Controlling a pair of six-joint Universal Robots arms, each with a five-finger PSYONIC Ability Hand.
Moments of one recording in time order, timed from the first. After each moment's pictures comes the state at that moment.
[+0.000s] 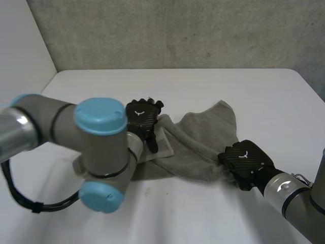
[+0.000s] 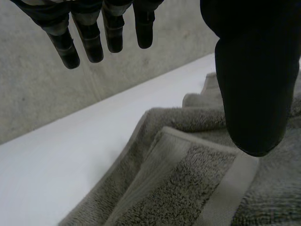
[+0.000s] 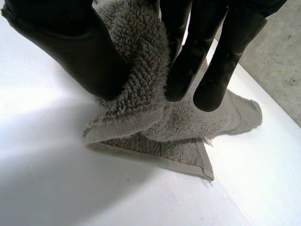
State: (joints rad) left arm 4.00 -2.22 -1.24 3.24 -1.78 3.18; right arm 1.83 -1.34 1.99 -0.21 1.19 2.50; left_hand 0.23 0.23 0.23 0.23 0.06; right_hand 1.31 1.30 1.32 1.34 1.14
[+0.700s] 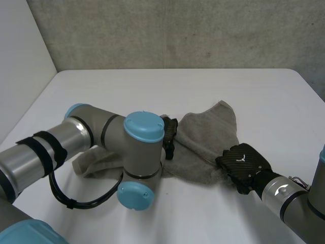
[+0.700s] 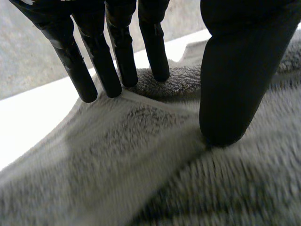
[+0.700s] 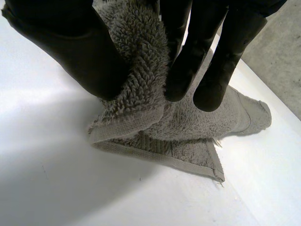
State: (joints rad) left arm 3.92 -2.54 -0.89 3.12 -1.84 3.11; right arm 1.84 -1.33 2.01 -0.22 1.18 2.49; left_hand 0.63 0.63 0.63 0.63 0.45; right_hand 1.31 1.30 1.32 1.34 1.14
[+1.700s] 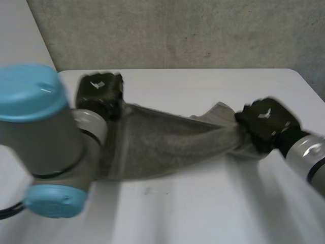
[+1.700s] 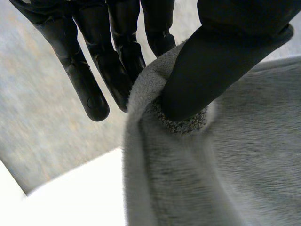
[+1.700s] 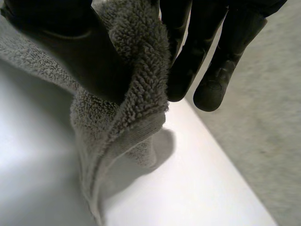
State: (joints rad) left arm 4.08 -1.83 -1.43 3.22 -1.89 3.26; right arm 1.79 -1.56 1.77 0.03 1.23 2.51; left_hand 1.19 1.22 1.21 1.22 1.03; right_hand 1.31 1.30 1.32 1.35 1.14
